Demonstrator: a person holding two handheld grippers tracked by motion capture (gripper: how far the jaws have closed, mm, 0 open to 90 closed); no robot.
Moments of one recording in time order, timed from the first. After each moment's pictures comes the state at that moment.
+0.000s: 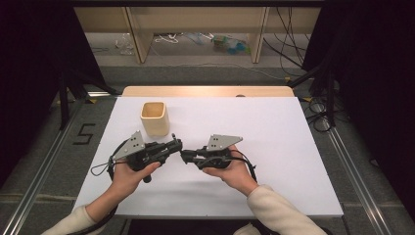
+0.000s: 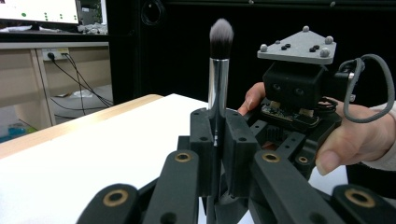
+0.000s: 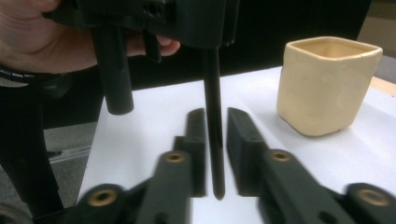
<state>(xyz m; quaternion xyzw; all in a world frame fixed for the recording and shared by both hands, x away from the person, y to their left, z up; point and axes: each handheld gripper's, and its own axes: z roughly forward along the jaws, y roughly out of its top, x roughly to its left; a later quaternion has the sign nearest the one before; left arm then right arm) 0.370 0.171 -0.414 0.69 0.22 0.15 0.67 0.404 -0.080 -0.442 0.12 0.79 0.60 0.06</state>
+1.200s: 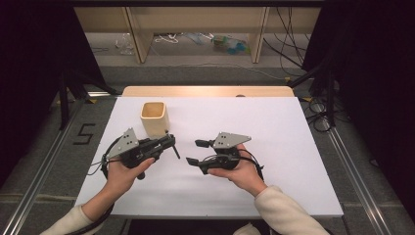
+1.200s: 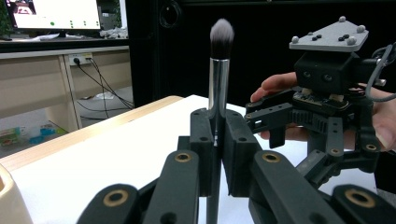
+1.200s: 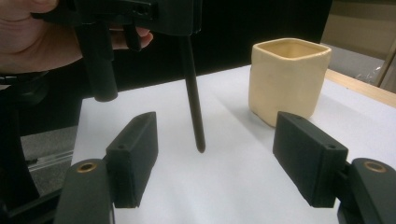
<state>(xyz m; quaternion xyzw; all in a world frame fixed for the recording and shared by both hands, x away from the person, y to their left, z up) 0.372 0.186 -0.407 0.69 0.24 0.18 0.65 0.398 -0.096 -0.430 0.17 0.78 0.59 0.09</state>
